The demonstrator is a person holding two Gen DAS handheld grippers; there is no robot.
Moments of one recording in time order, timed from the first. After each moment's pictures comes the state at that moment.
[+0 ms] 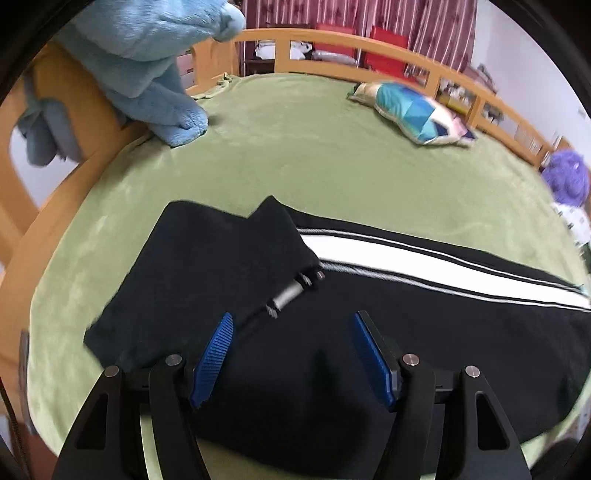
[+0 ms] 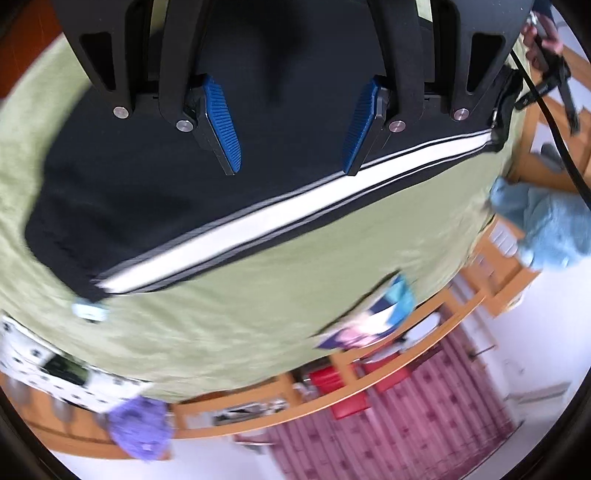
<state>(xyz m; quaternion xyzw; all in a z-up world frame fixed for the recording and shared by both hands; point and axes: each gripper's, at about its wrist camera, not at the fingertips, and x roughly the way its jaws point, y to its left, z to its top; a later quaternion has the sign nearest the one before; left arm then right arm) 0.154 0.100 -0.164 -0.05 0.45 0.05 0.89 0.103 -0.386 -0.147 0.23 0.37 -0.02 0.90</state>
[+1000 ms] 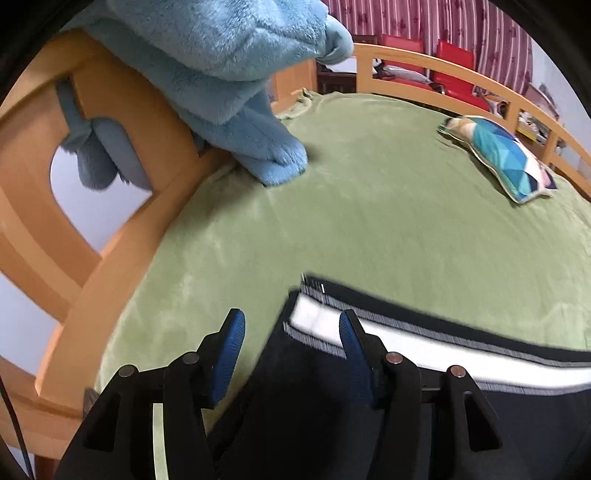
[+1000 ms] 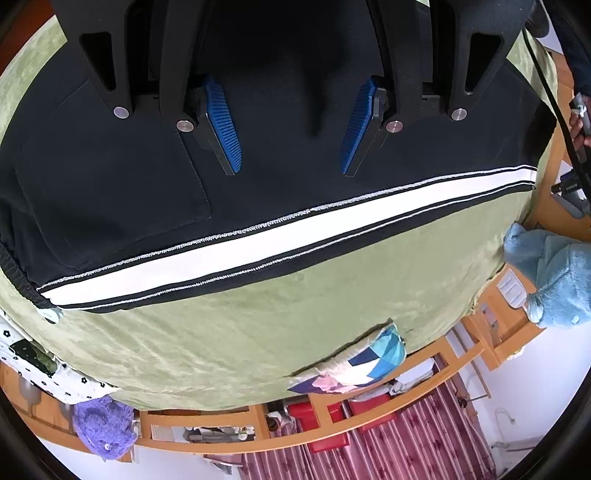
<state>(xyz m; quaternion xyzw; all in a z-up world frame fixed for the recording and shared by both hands) 0.207 0.201 -0.127 -0.05 0.44 0.17 0.88 0.127 -0.343 -0.179 0.17 0.42 -0.03 0.89</state>
